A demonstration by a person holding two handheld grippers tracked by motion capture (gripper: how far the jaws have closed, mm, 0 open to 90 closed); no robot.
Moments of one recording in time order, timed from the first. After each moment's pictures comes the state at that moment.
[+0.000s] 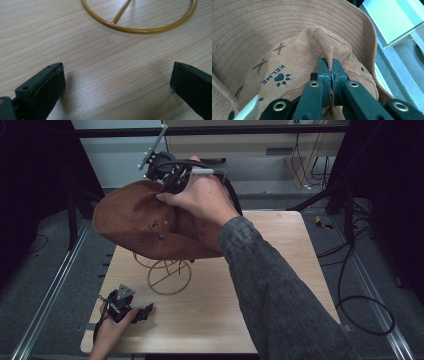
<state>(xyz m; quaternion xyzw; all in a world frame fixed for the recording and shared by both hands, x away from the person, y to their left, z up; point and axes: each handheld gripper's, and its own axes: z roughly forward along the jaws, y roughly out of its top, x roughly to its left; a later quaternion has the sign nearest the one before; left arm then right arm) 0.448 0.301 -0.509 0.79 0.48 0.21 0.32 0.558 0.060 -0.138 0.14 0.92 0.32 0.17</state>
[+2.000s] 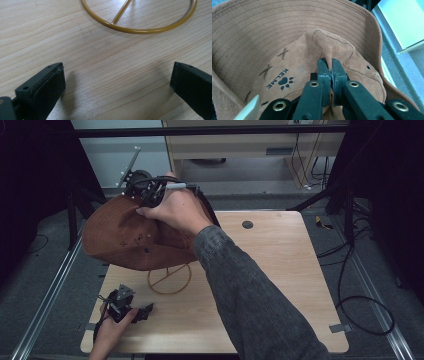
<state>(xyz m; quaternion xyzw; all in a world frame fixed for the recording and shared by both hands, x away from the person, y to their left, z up) 0.448 0.301 -0.508 0.79 0.48 0.21 0.32 0.565 0.111 -0.176 0.11 0.93 0.32 0.14</state>
